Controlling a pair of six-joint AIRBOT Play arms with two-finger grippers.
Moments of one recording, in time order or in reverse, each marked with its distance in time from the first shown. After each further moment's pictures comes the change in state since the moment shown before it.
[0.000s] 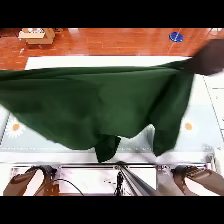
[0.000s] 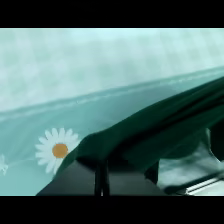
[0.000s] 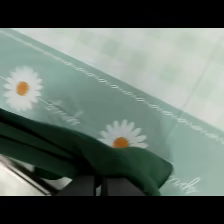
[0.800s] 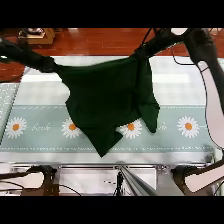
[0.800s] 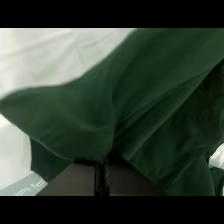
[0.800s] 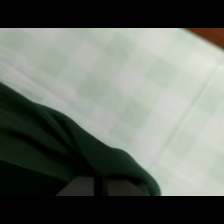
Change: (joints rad) left arm -0.249 -0.701 -0.123 0.024 0.445 0.296; right arm -0.003 -0.539 0.000 -0.080 -0.598 -0.323
